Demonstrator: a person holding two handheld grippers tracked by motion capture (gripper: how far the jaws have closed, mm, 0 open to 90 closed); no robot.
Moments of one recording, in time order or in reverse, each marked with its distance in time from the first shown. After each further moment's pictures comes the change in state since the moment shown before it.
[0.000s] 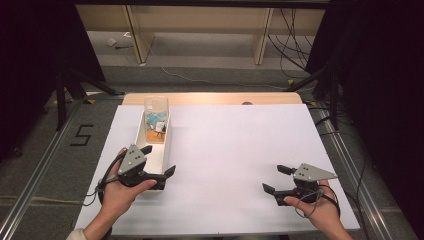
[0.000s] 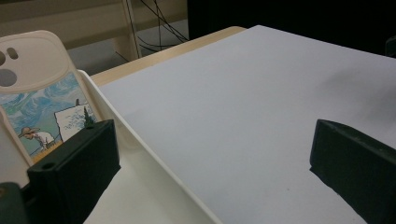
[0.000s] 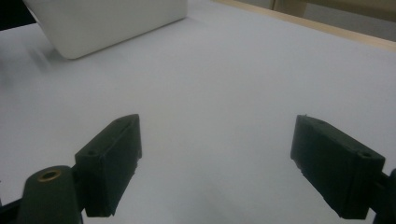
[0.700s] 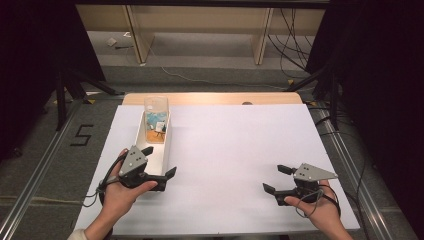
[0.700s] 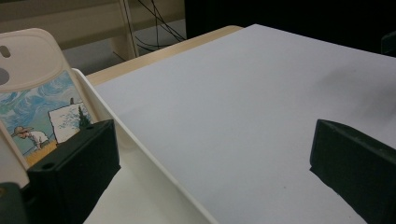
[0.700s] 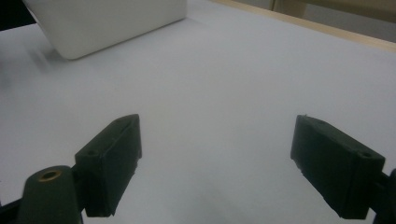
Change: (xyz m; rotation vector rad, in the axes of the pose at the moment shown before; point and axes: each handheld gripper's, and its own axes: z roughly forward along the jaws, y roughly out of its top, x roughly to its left) left arm -0.002 -0.002 0.001 0.002 -0.011 0.008; right arm -0.001 0.000 0.000 -0.003 -0.001 0.001
